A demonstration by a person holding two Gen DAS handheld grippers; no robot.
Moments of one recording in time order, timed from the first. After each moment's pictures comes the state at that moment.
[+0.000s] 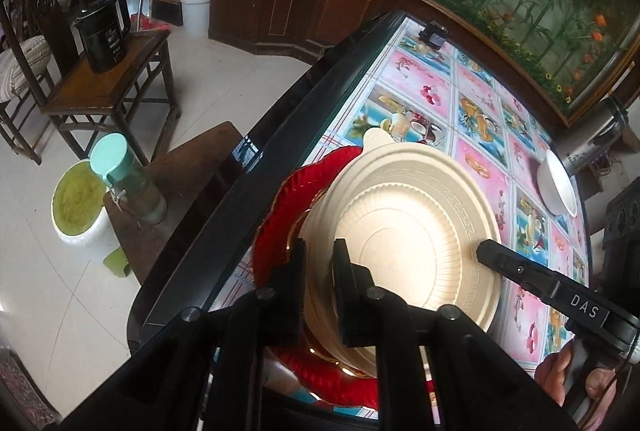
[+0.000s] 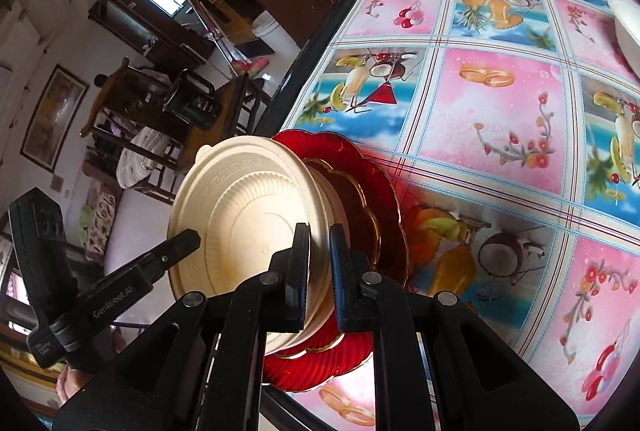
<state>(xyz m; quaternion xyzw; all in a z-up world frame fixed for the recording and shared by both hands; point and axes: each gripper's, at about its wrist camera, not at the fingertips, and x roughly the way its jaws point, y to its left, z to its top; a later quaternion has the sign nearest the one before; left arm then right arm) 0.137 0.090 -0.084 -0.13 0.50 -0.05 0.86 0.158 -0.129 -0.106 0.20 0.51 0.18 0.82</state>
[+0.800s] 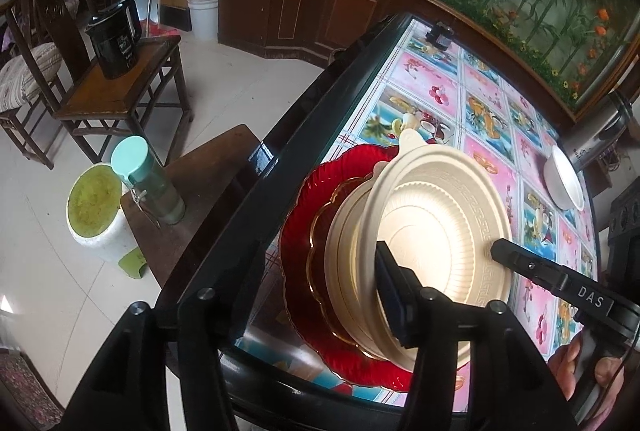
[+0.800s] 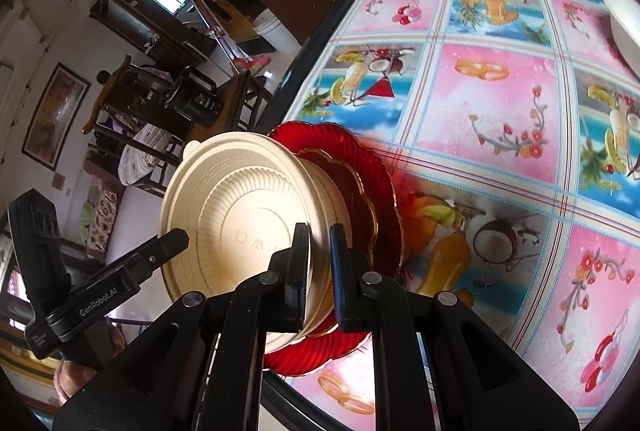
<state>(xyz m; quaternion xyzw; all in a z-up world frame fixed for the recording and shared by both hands) 0.127 0.096 -0.076 -0.11 0.50 -0.04 0.86 0.148 -0.137 -0.105 0.21 0.52 0.18 0.81</state>
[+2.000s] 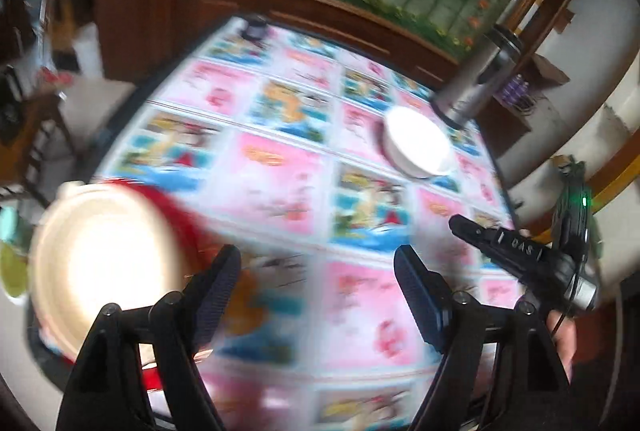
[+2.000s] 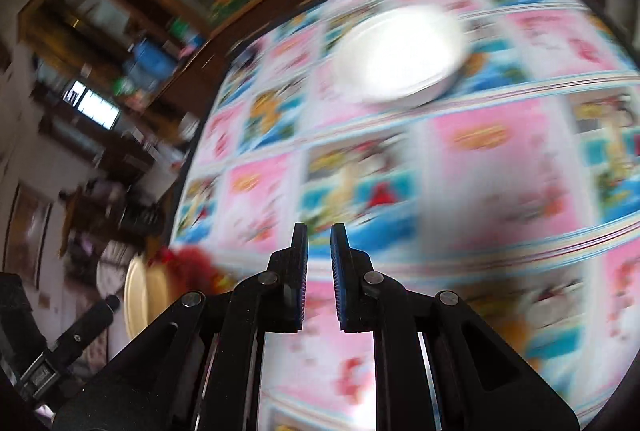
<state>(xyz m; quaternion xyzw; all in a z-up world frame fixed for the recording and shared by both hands) 0.132 -0.120 -0.022 -0.08 0.48 -0.22 0.85 0.086 -0.406 -0.074 0.32 0.42 -0.01 0.85</state>
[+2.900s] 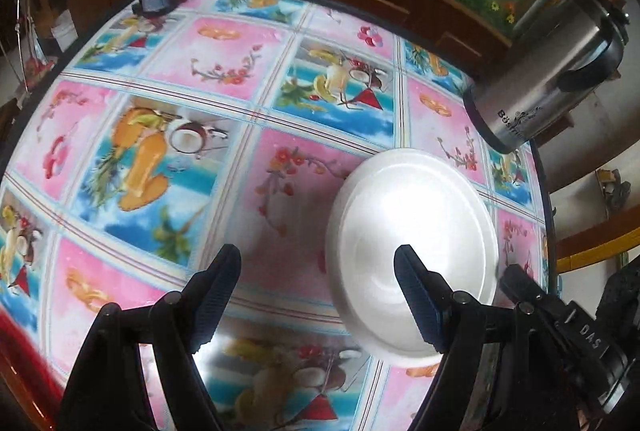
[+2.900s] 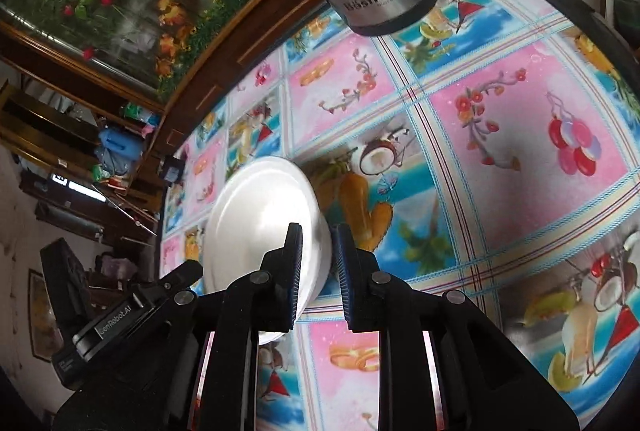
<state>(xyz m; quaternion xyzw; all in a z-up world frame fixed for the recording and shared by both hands) 0.310 -0.318 -0.091 -0.05 0.55 -0.17 0.82 0.198 -0.562 -0.116 0.41 0.41 -0.05 0.82</state>
